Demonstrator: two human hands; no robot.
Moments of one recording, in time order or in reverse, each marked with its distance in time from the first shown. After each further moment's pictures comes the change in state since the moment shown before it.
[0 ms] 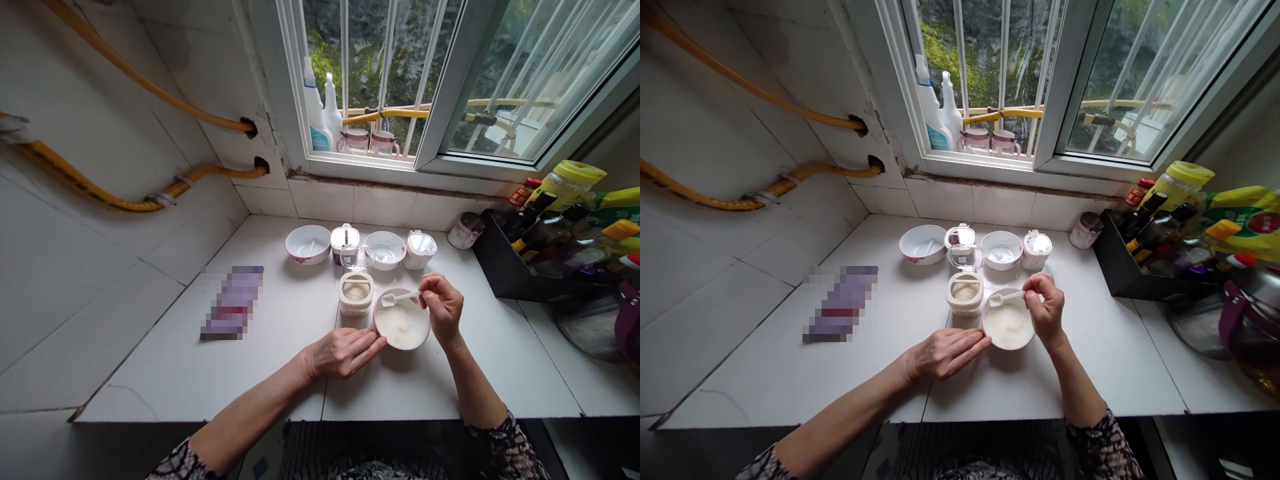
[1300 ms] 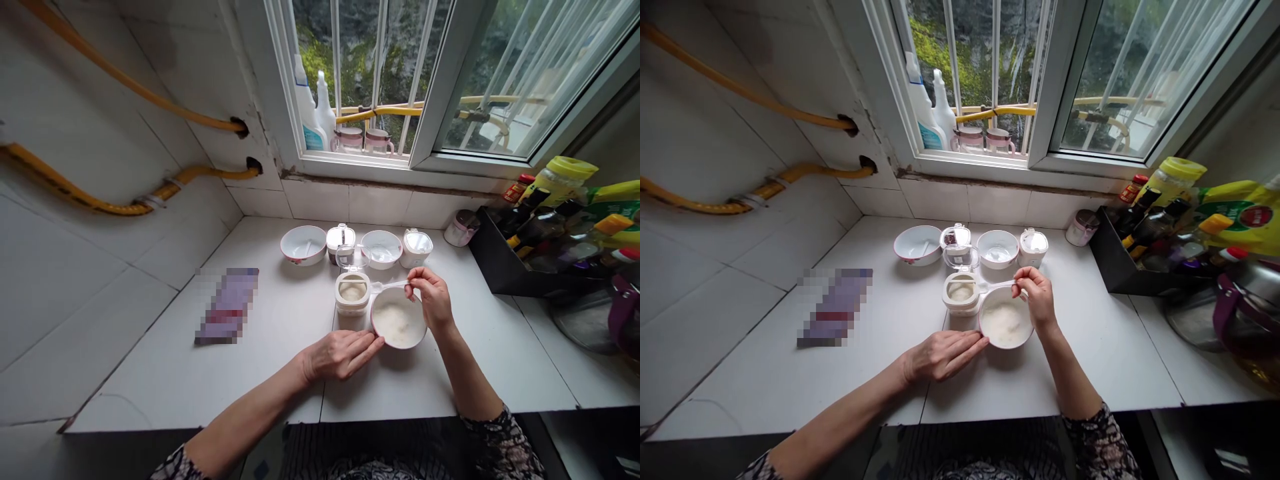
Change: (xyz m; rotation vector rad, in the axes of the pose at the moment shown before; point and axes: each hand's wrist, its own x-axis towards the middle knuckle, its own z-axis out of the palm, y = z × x) left_hand 0.000 0.000 -0.001 -0.018 0.003 0.017; right_hand 0.015 -0.002 0.010 0.407 -0.056 0.477
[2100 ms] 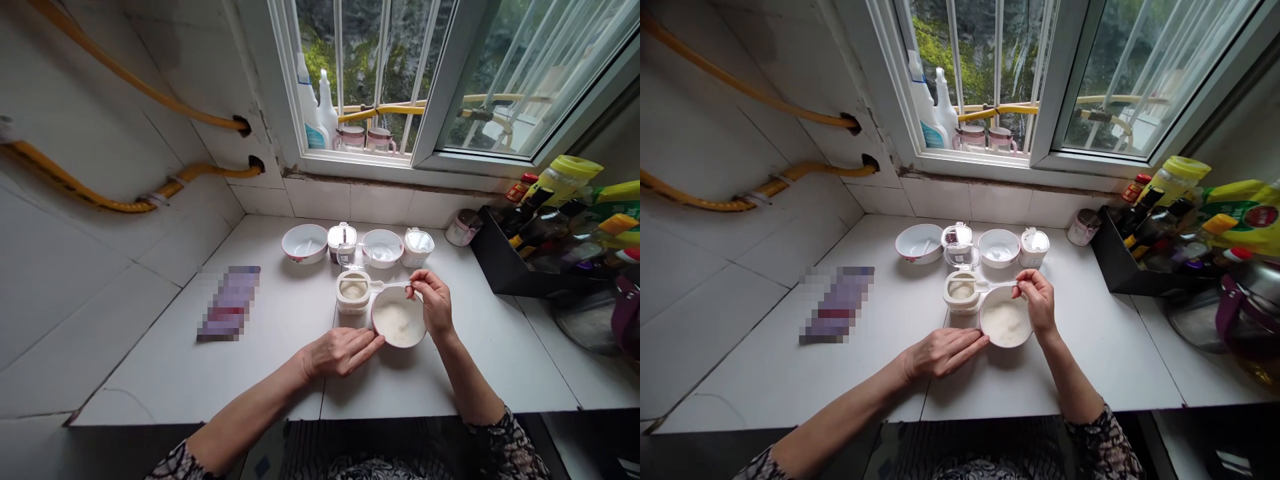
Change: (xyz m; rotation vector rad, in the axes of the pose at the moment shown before) left_hand -0.001 0.000 0.000 -0.021 -0.026 -0.015; right_hand -0.008 0.004 0.000 -0.007 0.053 -0.072
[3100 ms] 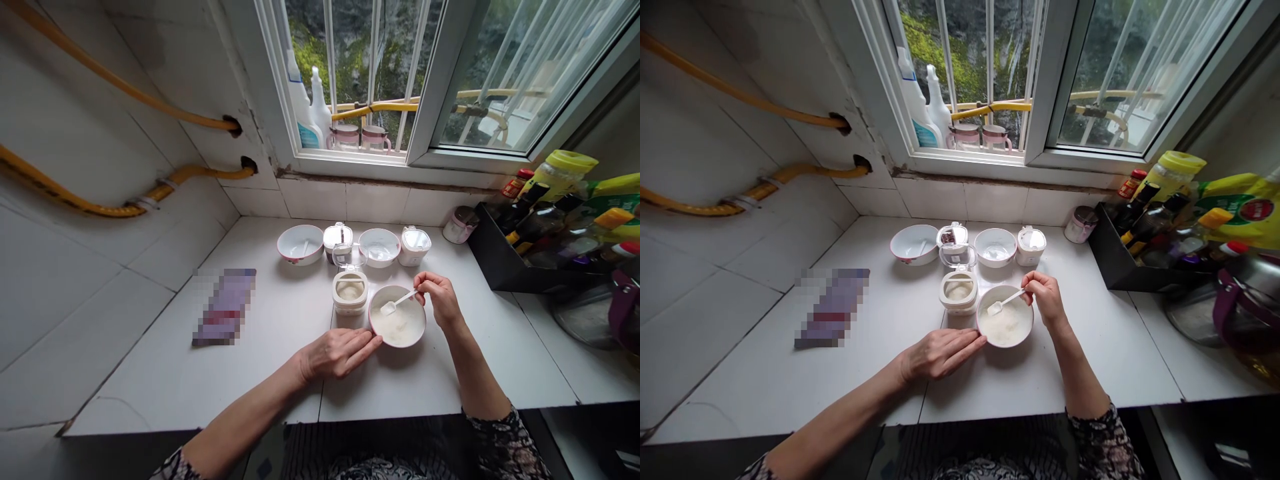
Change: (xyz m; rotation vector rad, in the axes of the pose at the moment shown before) left_hand 0.001 -0.001 0.000 0.011 0.028 0.010; right_hand 0.012 -0.007 -0.023 -0.043 -0.077 0.237
